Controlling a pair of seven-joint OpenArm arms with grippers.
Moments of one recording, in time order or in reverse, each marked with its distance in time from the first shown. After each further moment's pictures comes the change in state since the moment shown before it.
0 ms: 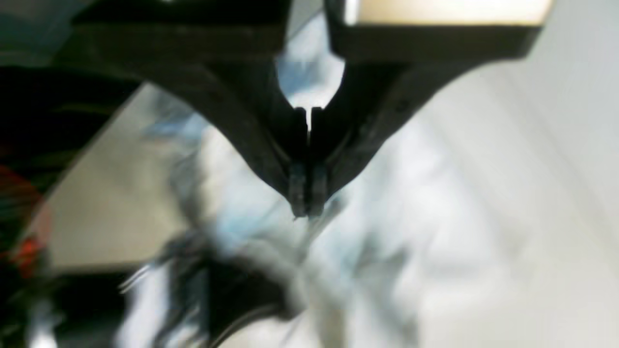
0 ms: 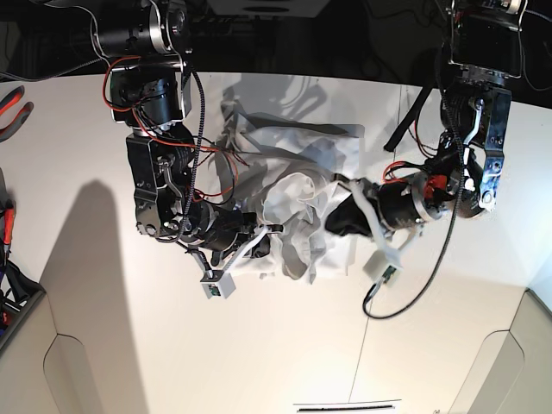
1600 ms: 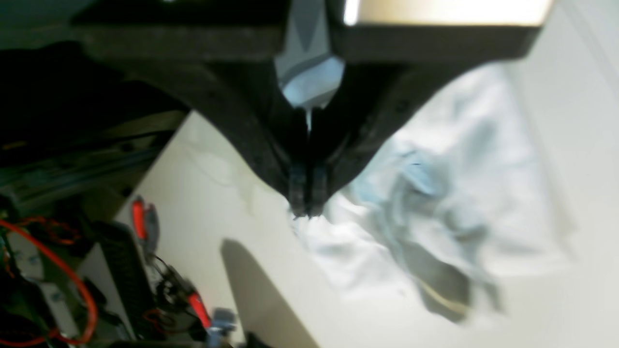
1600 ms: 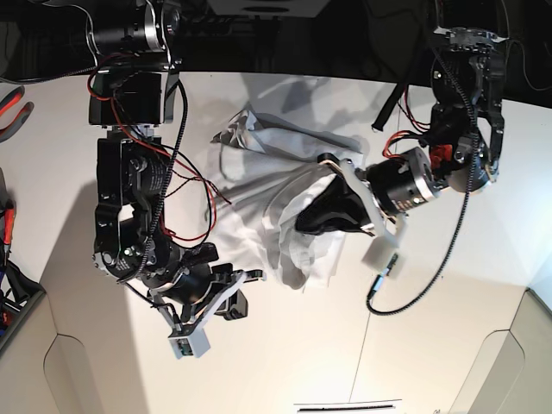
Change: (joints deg) left arm 7.9 4.9 -4.2 9.7 -8.4 -3.3 0.7; right arm -0.2 0.5 0.2 23.6 0.9 0.6 -7.5
